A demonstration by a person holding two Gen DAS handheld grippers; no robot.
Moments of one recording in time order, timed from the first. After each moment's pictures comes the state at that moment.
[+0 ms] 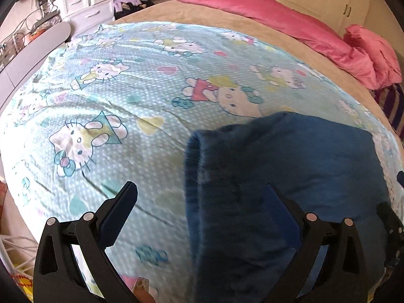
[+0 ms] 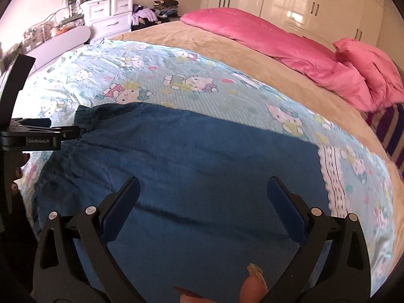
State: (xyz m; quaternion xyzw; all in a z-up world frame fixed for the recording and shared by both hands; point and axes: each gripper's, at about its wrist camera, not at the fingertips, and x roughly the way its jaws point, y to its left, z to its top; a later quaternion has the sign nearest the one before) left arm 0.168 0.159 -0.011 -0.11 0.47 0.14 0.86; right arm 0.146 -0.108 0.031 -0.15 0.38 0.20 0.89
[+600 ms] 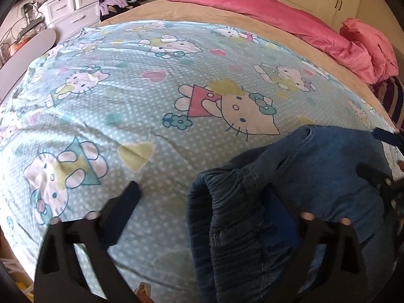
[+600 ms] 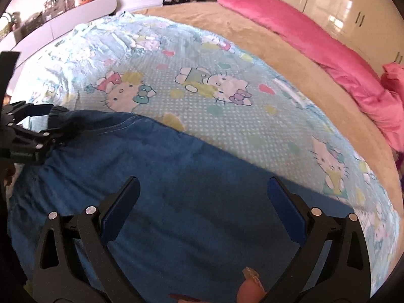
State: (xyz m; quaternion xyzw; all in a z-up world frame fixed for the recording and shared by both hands) left arm 0.214 0.178 -0.038 -0.09 0.47 0.10 0.87; right arm 0.250 -0.056 -0.007 -0.21 0.43 0.28 0.83
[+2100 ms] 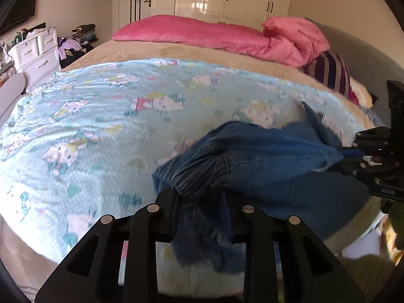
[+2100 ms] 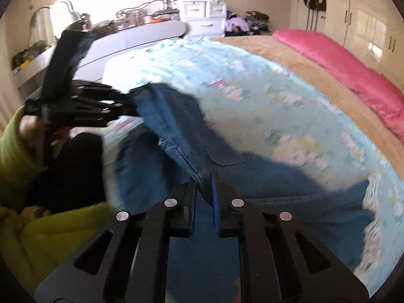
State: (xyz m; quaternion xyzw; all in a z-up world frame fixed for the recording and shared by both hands) left arm 0.044 0.109 0.019 -0.02 0.39 -0.04 0.92; right arm 0.035 -0.116 0.039 -0.17 0.36 0.46 0.80
